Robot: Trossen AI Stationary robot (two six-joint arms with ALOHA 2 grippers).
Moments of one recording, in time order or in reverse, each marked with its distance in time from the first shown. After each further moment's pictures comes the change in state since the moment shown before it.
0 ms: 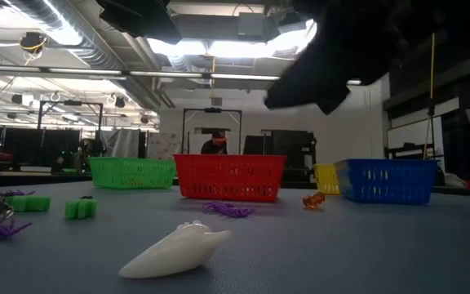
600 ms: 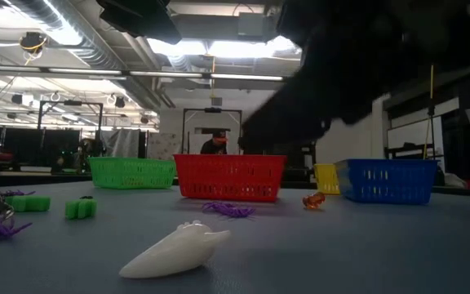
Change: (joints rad) left arm 0.000 0.000 0.000 -0.001 0.000 0.001; right arm 0.000 0.152 0.002 0.197 0.029 -0.065
